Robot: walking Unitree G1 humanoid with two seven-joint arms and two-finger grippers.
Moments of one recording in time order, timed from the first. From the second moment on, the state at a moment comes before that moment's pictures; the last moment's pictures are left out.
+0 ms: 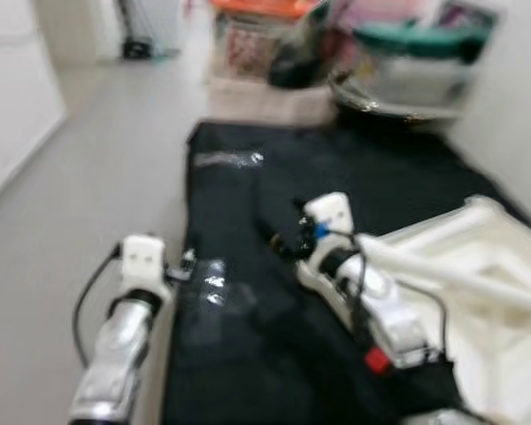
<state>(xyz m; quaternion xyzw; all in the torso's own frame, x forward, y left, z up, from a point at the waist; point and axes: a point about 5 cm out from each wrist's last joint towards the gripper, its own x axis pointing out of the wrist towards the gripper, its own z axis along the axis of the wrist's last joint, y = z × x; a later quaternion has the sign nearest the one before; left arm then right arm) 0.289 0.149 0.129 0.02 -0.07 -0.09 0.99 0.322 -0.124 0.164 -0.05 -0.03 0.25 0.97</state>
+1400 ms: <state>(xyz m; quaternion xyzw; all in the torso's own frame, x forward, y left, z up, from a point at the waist) 0.287 0.148 0.117 0.03 -0.04 -0.09 0.99 0.288 -0.139 0.165 -0.14 0.15 0.33 0.92</state>
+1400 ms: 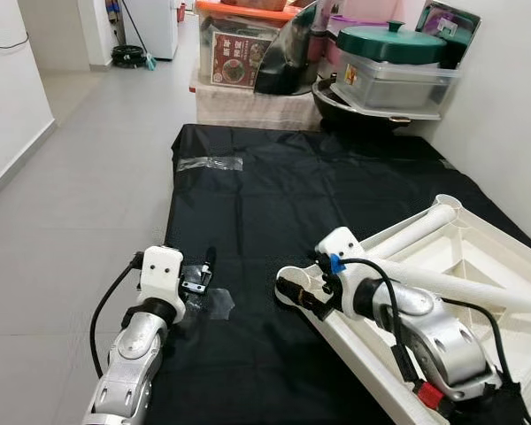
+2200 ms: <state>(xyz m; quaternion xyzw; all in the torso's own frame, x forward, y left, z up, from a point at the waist) 0.288 0.150 0.114 0.04 -0.04 -0.08 1.00 0.261 -0.140 0.138 -0.19 0.28 0.40 0.85</state>
